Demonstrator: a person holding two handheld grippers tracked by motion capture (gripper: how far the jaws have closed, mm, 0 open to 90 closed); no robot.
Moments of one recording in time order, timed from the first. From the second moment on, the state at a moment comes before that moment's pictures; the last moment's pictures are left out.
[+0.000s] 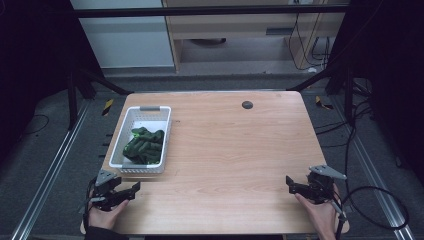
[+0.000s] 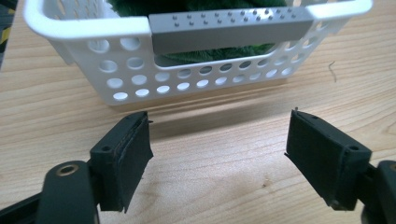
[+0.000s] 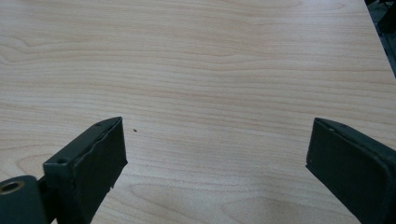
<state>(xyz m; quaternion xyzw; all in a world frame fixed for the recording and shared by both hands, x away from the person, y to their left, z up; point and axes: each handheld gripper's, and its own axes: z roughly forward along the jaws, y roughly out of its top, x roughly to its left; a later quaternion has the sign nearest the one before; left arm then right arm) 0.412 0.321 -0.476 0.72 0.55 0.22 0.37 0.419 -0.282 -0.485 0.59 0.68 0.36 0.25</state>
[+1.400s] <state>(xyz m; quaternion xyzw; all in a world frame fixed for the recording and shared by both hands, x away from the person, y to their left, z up) 0.407 0.322 -0.422 0.71 0.52 0.23 0.42 0.415 -0.274 -0.488 0.54 0.70 0.38 0.25</state>
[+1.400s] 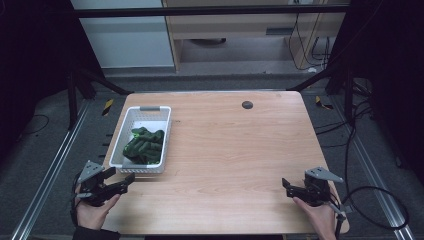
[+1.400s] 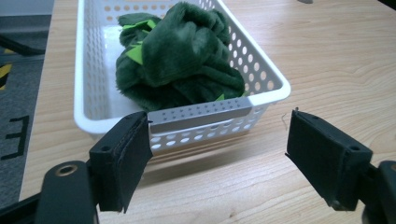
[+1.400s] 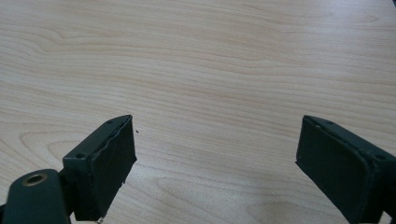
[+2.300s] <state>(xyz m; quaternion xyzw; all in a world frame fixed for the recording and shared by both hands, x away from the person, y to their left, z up) 0.433 0.322 -0.384 0.73 0.49 0.23 0.42 0.416 -0.275 -0.486 0.54 0.70 0.38 0.26</state>
